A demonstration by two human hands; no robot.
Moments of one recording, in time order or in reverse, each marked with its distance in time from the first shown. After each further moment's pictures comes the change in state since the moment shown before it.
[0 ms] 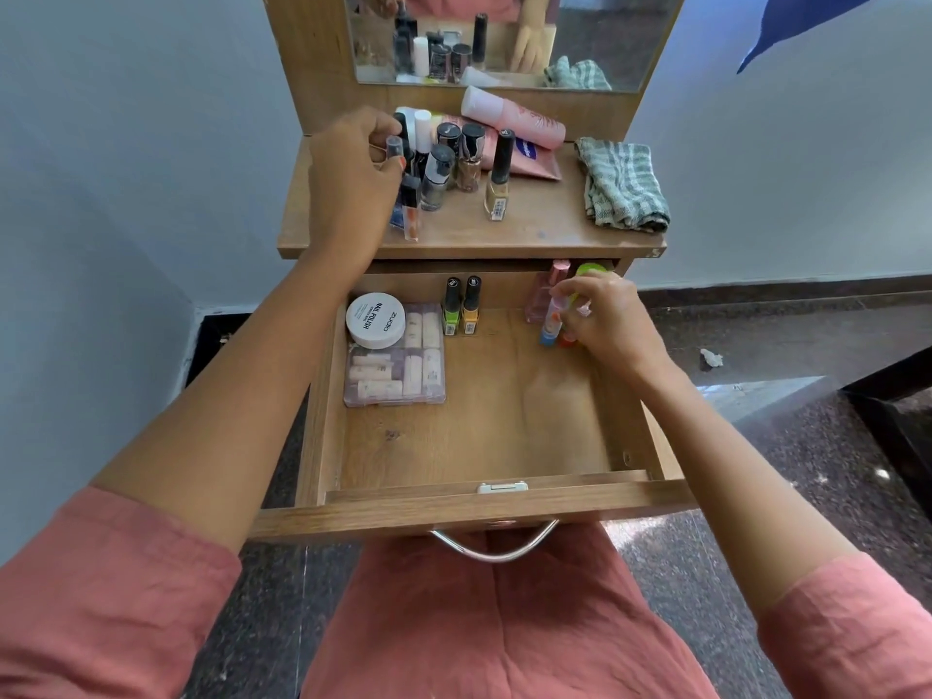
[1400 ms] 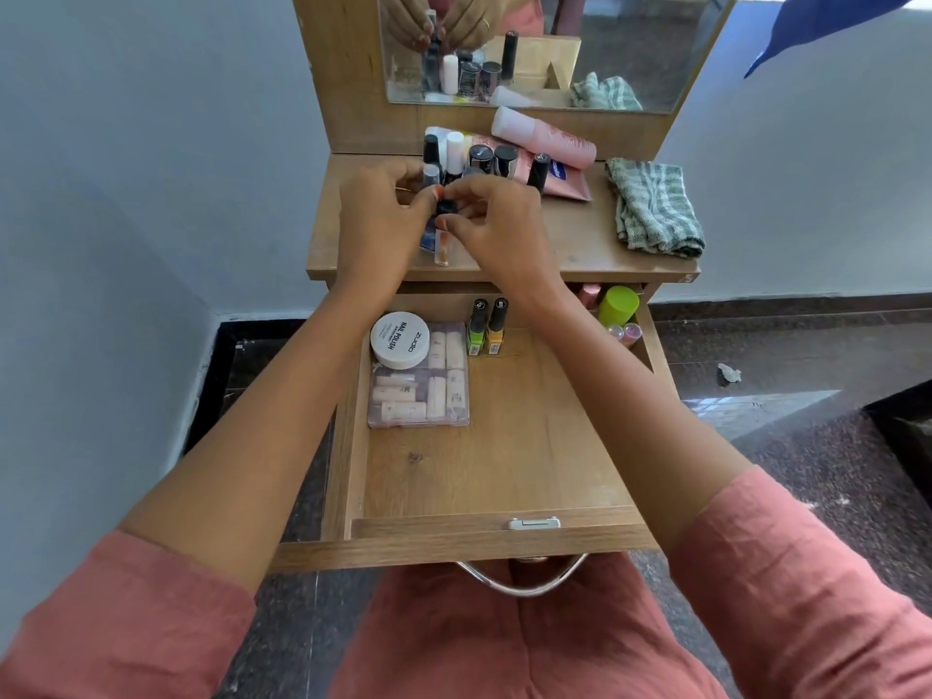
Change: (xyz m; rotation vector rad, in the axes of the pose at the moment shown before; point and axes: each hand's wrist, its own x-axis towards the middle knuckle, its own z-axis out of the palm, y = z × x) left_hand 0.000 -0.013 -0.001 -0.084 -0.092 -0.002; right_hand 0.081 -0.126 0.019 0.395 0.133 -0.135
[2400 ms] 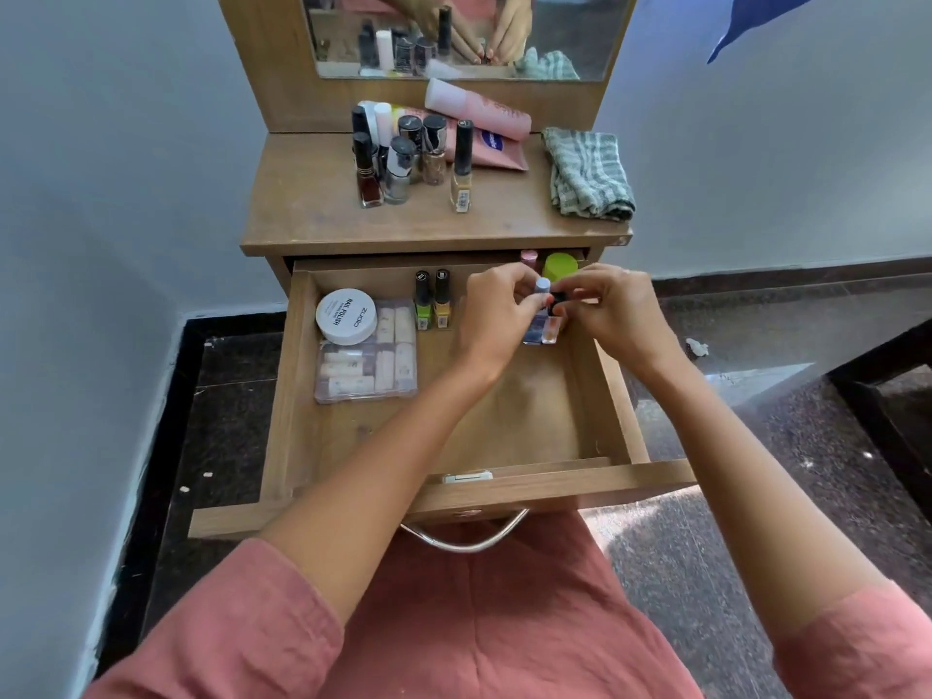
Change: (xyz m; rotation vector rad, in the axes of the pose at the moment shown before) left_hand -0.097 0.046 0.120 -0.175 -0.285 -0.114; right_hand -0.103 0.095 -0.108 -0.227 -0.066 0.143
